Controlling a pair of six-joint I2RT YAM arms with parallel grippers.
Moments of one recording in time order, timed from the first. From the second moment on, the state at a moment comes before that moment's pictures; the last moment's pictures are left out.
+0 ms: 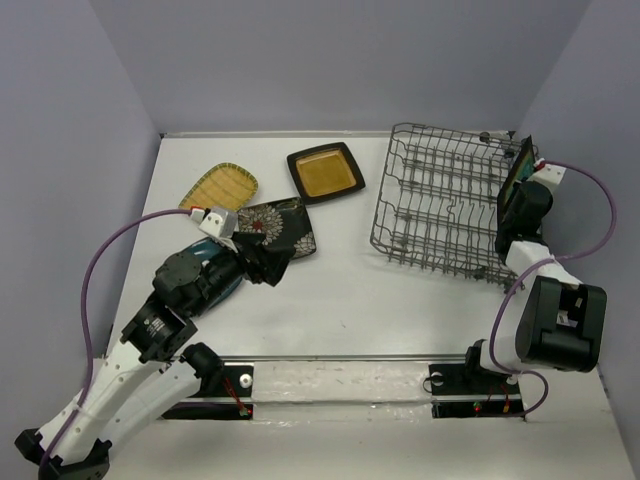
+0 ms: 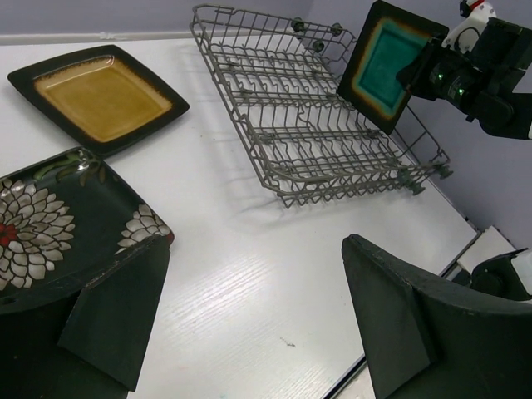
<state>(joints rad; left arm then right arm) -0.69 0.52 0.72 -0.25 0.00 -0.38 -0.25 1.39 0.74 0.42 0.37 0.05</state>
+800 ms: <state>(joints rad) -0.69 0.57 0.72 -0.25 -0.01 -0.38 -0.25 1.47 0.68 0.62 0.36 0.06</state>
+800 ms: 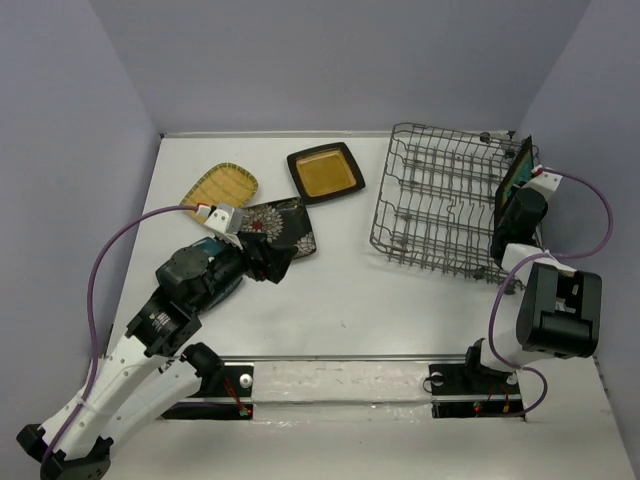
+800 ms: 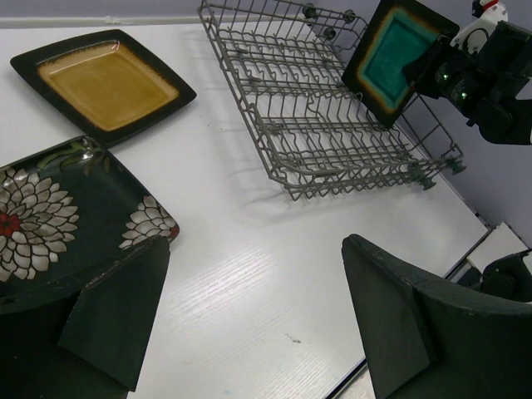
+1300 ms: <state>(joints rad) -0.69 0.55 0.72 -0.25 0.00 -0.38 -0.25 1.41 0.63 0.59 0.39 0.19</state>
